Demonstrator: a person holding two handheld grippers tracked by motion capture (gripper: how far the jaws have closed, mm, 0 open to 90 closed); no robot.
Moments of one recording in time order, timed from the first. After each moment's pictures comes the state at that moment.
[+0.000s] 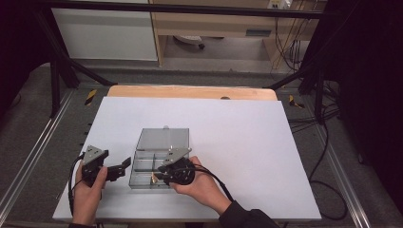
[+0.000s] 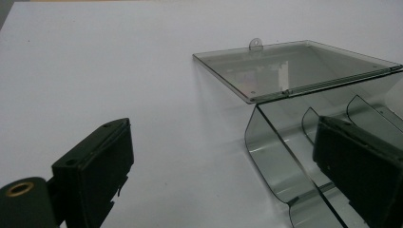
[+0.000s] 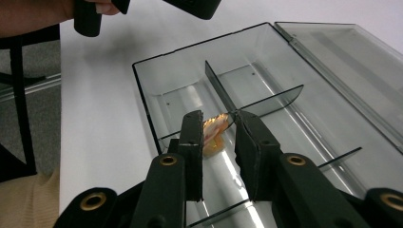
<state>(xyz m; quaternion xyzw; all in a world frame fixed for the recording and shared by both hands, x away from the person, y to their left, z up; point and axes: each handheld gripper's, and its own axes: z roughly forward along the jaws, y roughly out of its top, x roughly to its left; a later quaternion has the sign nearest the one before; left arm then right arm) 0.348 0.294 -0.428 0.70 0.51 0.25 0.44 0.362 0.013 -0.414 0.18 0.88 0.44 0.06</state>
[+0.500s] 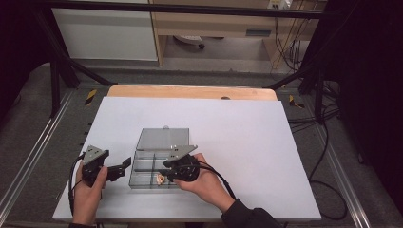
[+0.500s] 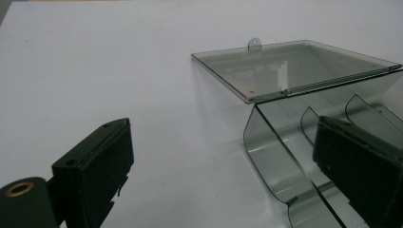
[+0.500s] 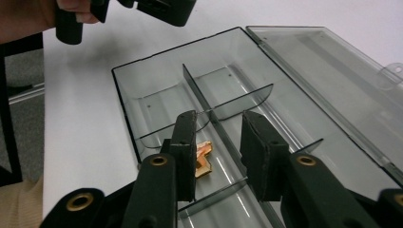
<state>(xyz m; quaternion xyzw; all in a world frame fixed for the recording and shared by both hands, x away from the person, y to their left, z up) 0.348 0.293 -0.428 0.70 0.50 0.25 0.44 0.368 0.001 -0.410 0.20 0.87 0.44 0.07</state>
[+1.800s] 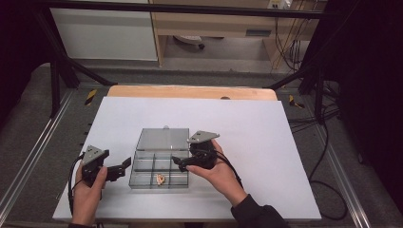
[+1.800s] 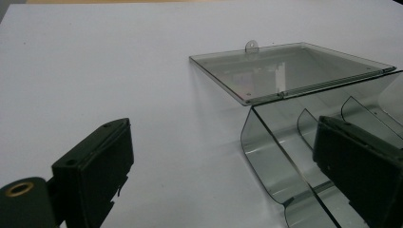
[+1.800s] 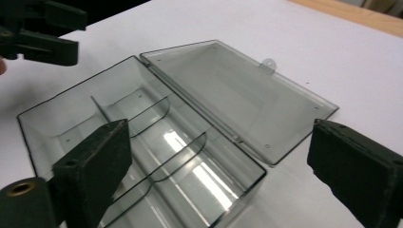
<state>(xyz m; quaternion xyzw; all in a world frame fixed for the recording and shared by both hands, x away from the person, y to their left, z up) 0.347 0.294 -0.427 0.70 0.50 0.25 0.44 0.397 -0.043 -0.397 0.32 0.82 0.46 0.13</state>
